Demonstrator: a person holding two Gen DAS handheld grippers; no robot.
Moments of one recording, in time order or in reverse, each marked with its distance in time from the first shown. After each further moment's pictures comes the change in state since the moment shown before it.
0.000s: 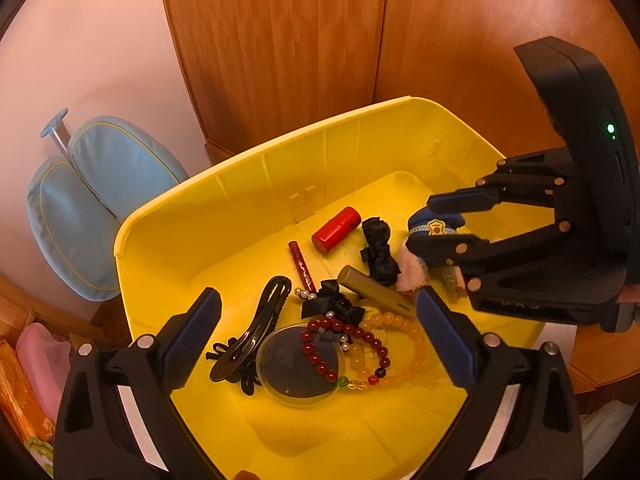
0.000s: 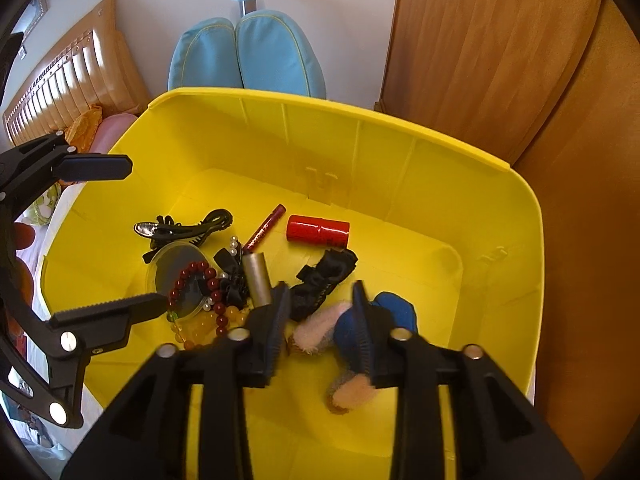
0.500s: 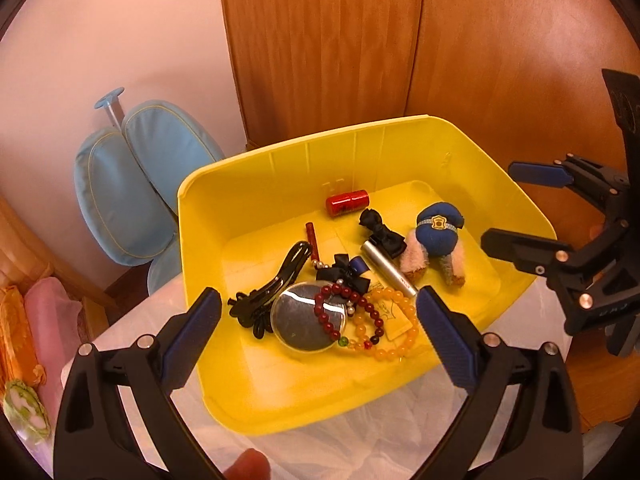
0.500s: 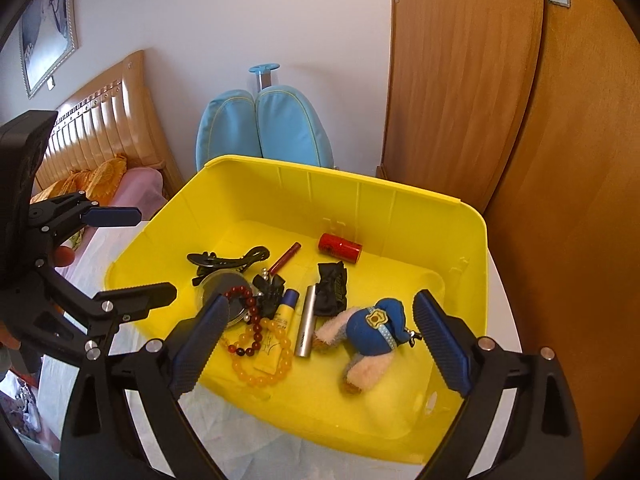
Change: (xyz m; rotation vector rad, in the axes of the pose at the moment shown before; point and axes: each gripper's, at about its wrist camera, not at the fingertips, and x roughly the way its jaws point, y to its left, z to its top) left arm -0.052 -0.008 -0.047 -0.145 -0.052 0.110; right arm -0.079 0.006 -0.049 0.015 -0.248 0.049
